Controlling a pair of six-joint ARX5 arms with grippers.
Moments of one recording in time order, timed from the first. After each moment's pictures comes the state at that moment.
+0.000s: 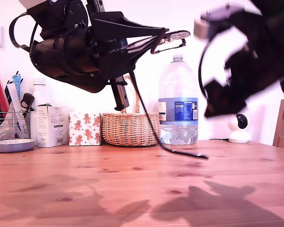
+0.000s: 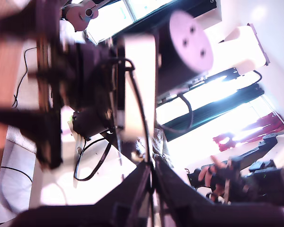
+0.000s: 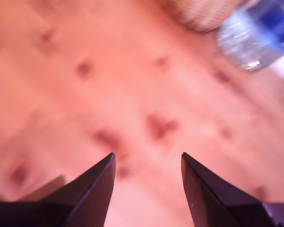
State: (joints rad) left arm -0.57 1.95 1.39 -1.18 1.56 0.57; right arm 0.60 1.22 0.59 0.11 0.27 -0.42
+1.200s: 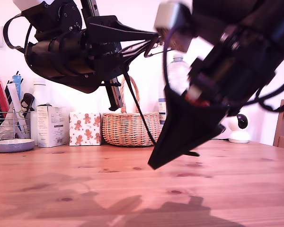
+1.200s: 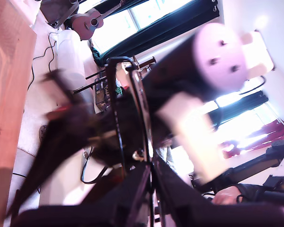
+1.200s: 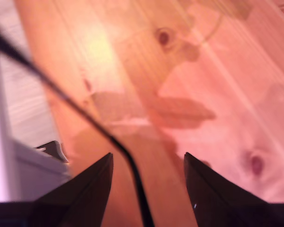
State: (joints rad) left arm -0.53 1.95 1.39 -1.18 1.56 0.57; right arm 0.77 1.38 0.67 -0.18 -0.27 -0.34
